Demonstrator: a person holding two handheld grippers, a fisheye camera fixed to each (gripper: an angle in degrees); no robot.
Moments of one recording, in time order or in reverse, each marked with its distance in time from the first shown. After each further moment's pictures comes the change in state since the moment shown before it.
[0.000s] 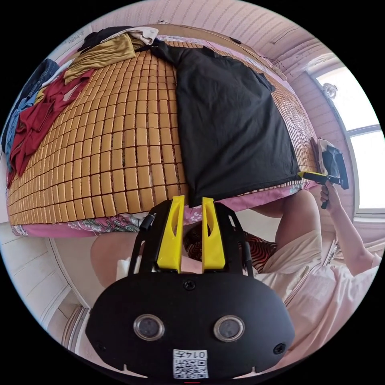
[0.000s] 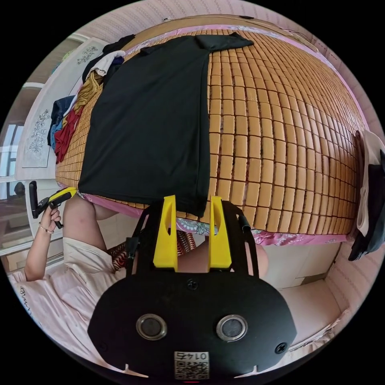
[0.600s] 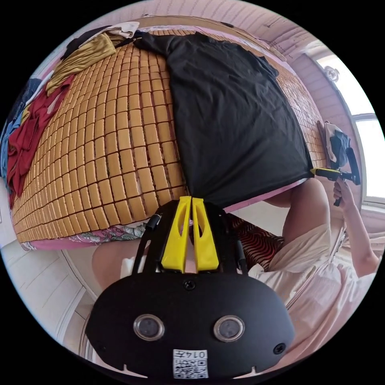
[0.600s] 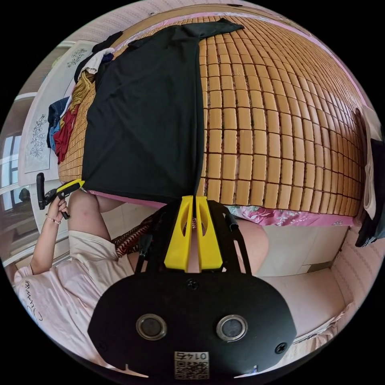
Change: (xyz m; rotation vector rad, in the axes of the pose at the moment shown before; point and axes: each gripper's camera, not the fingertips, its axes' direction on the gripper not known) left arm -0.008 -0.070 0.029 -0.131 -0.049 0.120; right arm -0.015 -0.052 -0.043 -0.090 -0.048 0.025
